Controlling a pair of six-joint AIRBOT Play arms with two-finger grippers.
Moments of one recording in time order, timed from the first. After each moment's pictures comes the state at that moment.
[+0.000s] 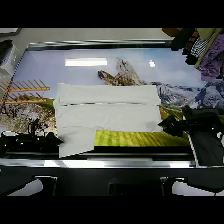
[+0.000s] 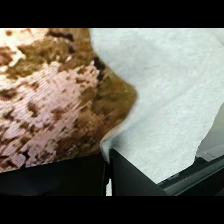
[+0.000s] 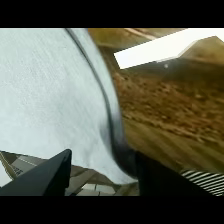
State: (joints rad) left arm 0.48 -1.27 0.48 0.78 -1.17 -0.99; right arm -0.45 -1.47 0.79 2.32 -1.15 -1.90
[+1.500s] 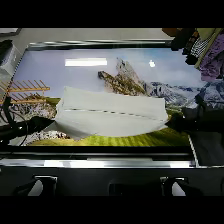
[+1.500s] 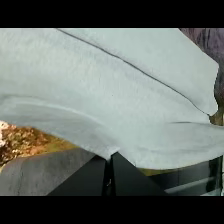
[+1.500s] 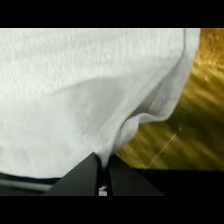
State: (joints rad) left arm 0.34 -0.81 0.65 0.63 -1.15 -1.21; right arm -0.32 -1.02 0.81 2.17 -1.19 -1.70
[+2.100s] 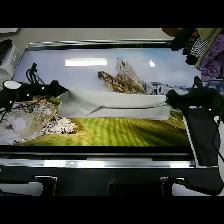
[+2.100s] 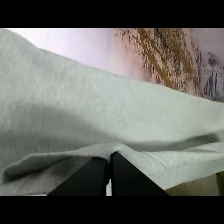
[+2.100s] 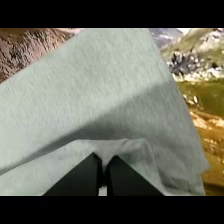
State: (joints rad) left arm 0.13 -1.60 1.35 0.62 -1.00 -1.21; right arm -0.21 -1.44 1.16 2.06 -0.89 -1.46
